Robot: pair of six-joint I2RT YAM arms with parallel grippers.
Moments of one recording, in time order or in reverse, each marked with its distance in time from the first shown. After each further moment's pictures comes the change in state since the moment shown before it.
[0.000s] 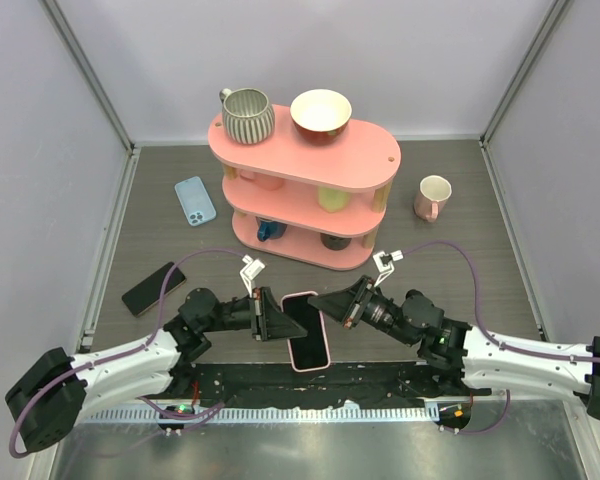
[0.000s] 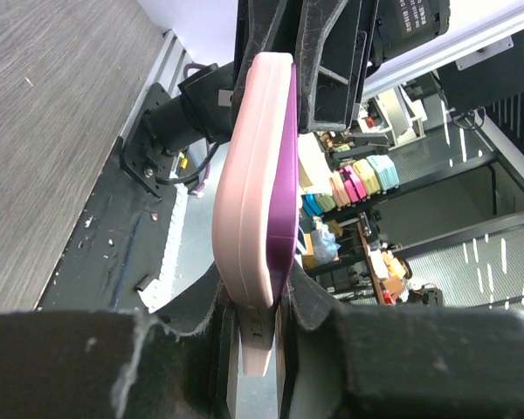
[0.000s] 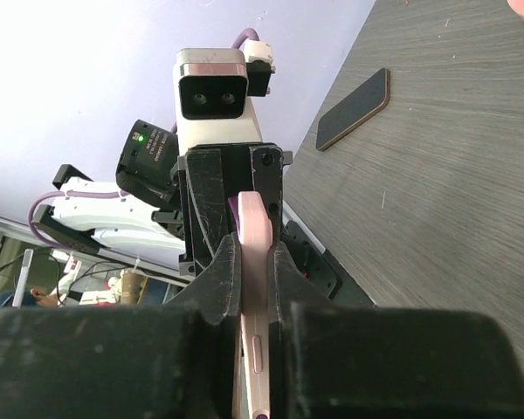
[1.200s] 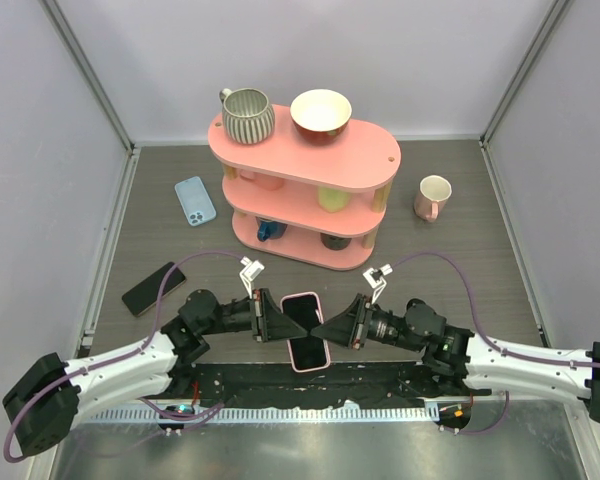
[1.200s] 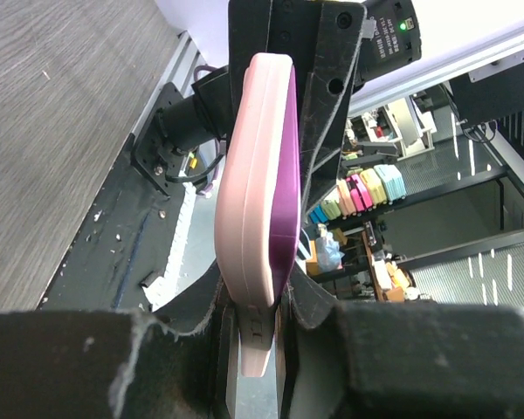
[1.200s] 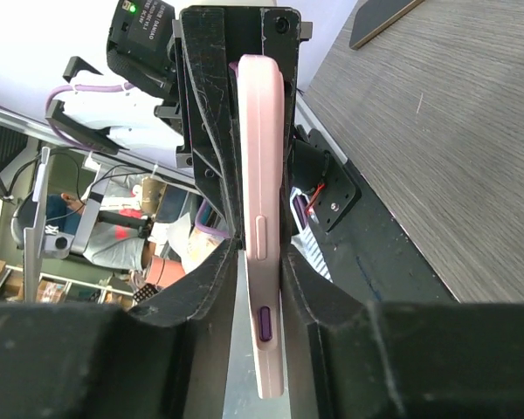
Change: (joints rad) left arm -0.003 -0.053 0.000 -0.091 -0.051 -0.005; right arm 0.002 -0.051 -0.107 0.020 -0.249 0.009
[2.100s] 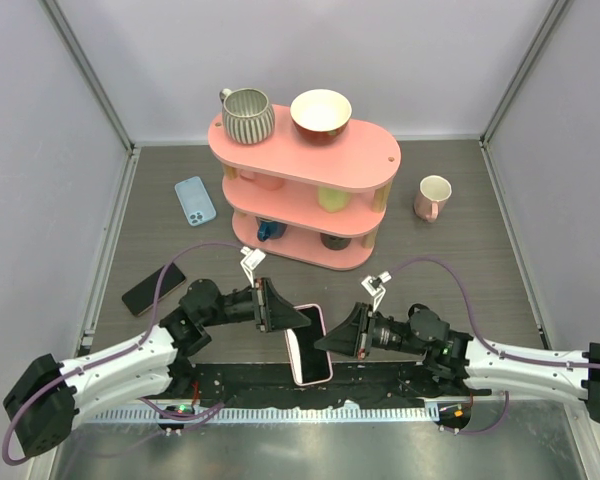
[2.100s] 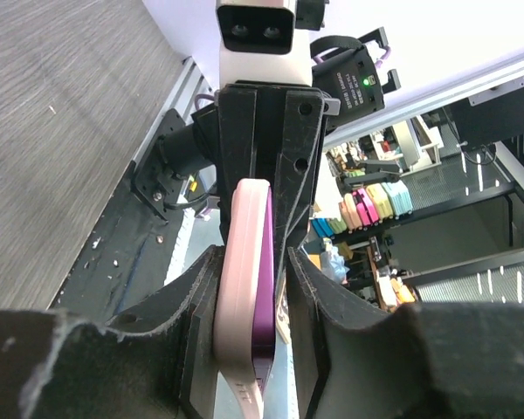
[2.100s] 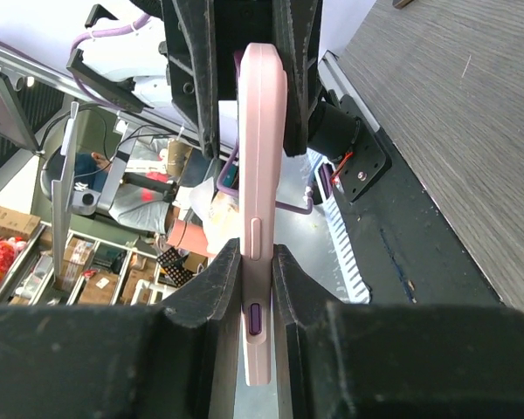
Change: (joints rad) left arm 0.012 0.003 0.107 -0.105 -0.016 0.008; right arm 0.003 -0.029 -0.079 0.101 -0.107 0.019
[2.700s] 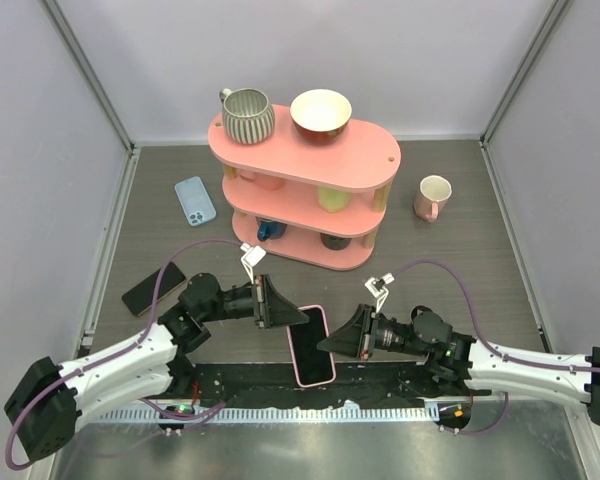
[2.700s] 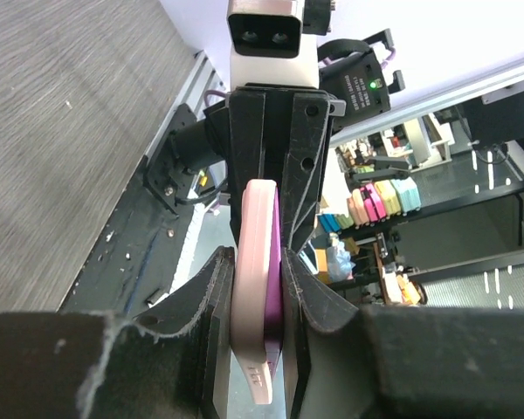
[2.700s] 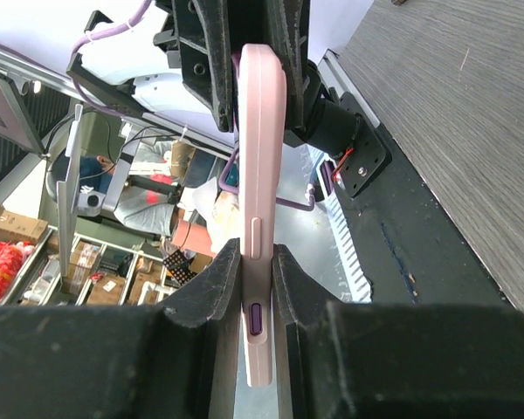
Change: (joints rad) left arm 0.055 0.008 0.021 -0.050 0.055 0.018; right arm 0.000 -0.068 -0.032 -0.026 0.005 0.021
